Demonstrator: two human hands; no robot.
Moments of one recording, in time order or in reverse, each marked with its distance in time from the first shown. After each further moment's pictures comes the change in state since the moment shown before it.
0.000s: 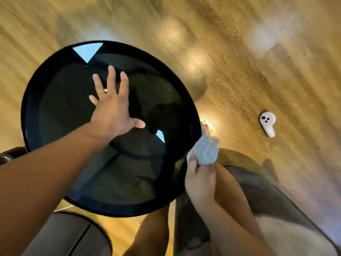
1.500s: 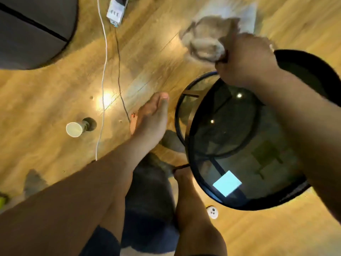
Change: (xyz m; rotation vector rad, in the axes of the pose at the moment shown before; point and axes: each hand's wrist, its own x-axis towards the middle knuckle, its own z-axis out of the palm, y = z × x) left_hand -0.295 -0.141 0.284 -2.166 0.719 -1.006; right_hand -0.221 -0.151 0.327 -1.886 -0.518 -1.841
